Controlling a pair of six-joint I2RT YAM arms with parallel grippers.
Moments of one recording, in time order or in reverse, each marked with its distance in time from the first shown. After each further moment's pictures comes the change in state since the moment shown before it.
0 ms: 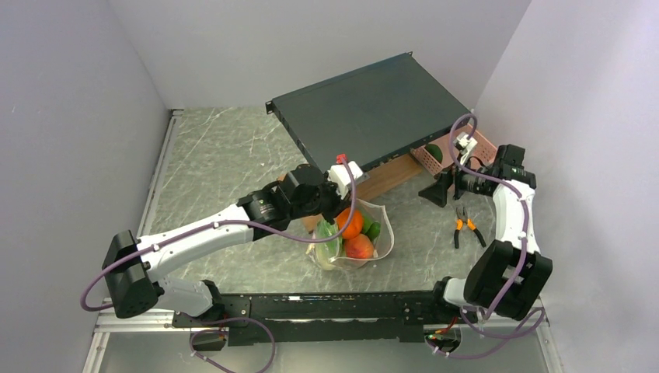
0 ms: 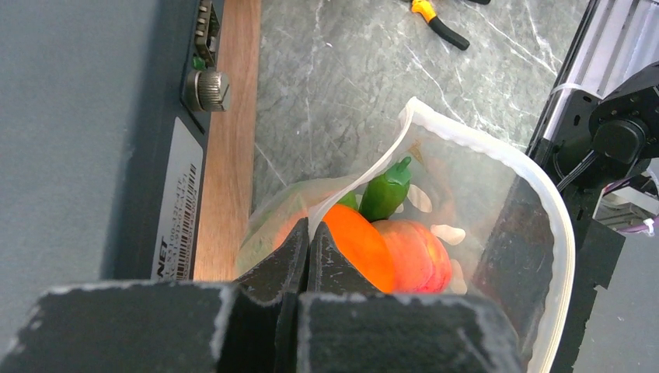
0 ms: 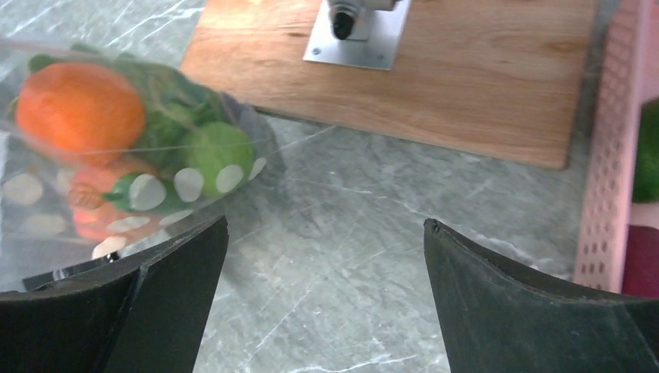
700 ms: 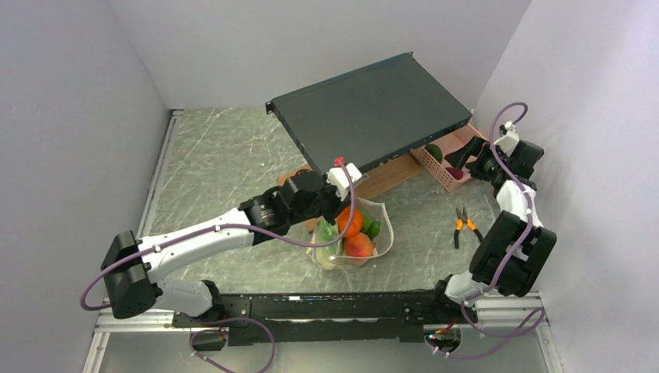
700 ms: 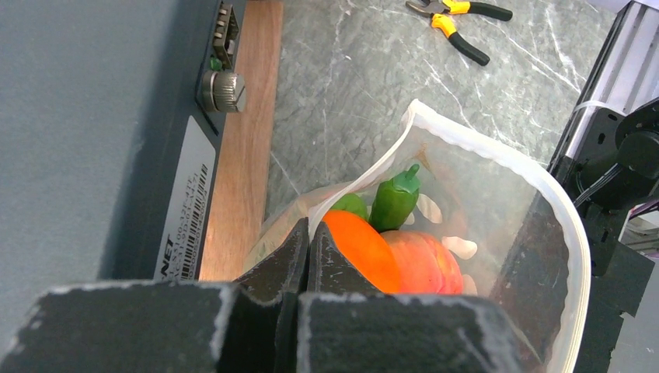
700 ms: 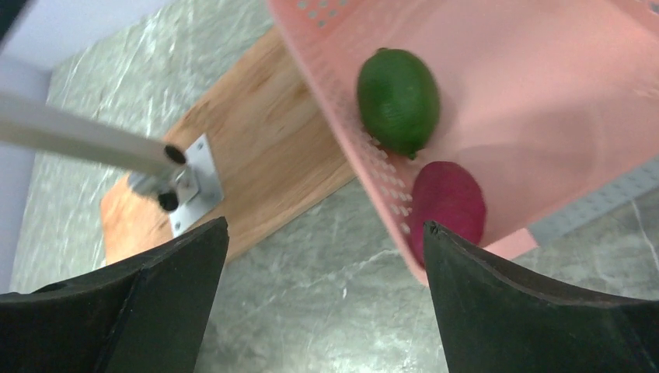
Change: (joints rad) left arm -0.021 -0.012 -0.052 0.077 -0.075 0.002; right arm -0.104 0.171 -0.089 0.777 0.364 0.962
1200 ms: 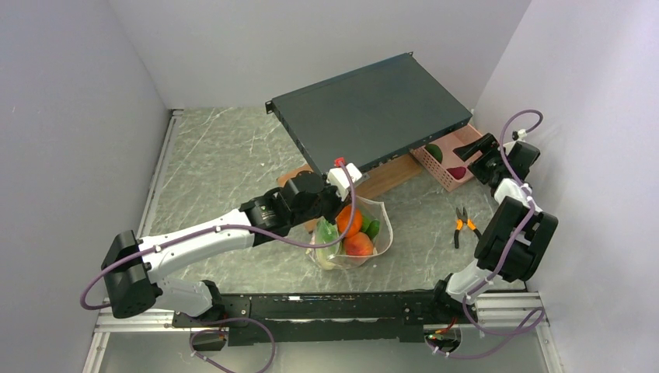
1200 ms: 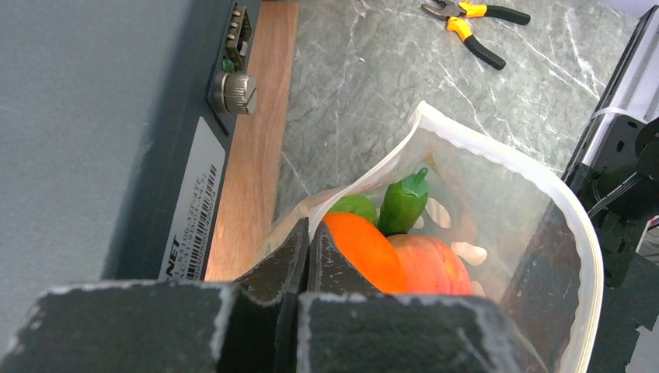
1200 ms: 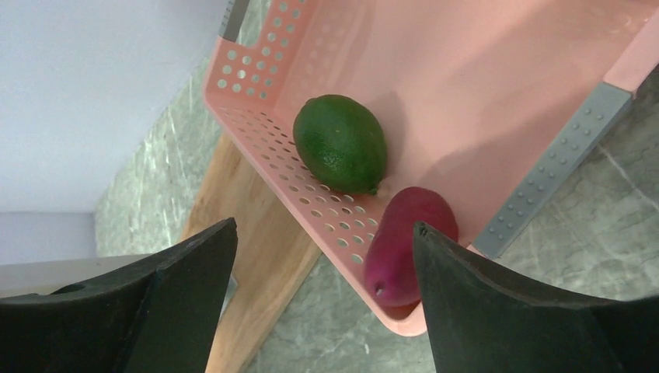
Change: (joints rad) left arm -0.012 -0.001 -0.007 0.016 -0.052 0.003; right arm 0.000 0.101 -0.015 0.160 0.155 0.346
